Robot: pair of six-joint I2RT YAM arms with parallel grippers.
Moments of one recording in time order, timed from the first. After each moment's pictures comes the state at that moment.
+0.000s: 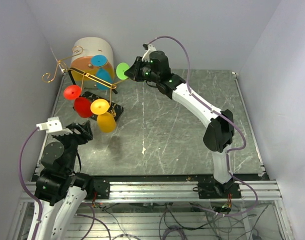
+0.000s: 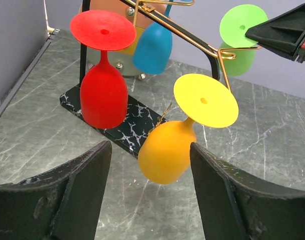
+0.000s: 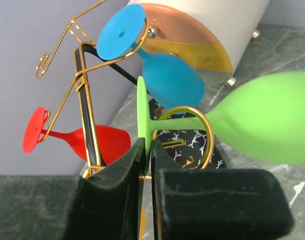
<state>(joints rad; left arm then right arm) -0.28 0.23 0.70 -0.50 -0.31 -0.30 0.68 2.07 2.02 -0.14 -0.20 0.56</state>
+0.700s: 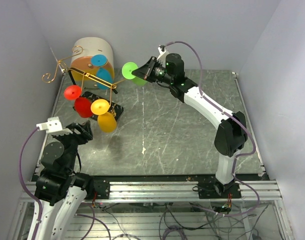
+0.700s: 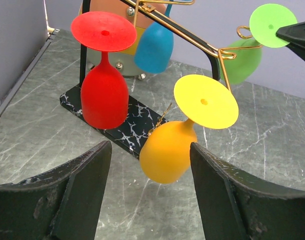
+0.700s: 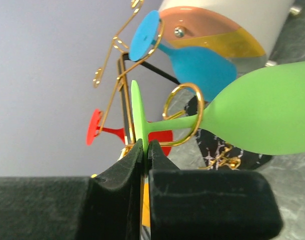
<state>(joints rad) -0.28 0.23 0.70 -0.50 -0.31 -0.30 0.59 1.91 1.73 0.07 -0.33 0.84</state>
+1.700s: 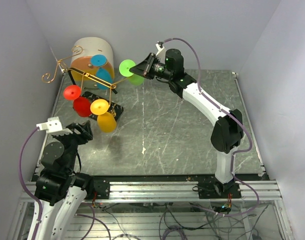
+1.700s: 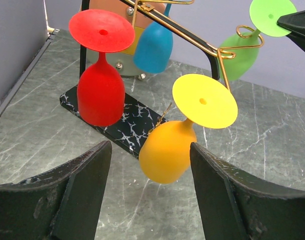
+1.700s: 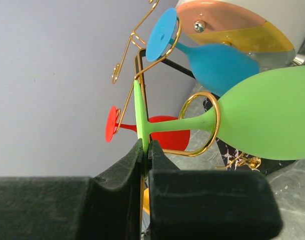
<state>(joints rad) -0.28 0.23 0.70 -0.50 -0.31 -0.30 0.57 1.98 1.84 0.07 -0.47 0.94</state>
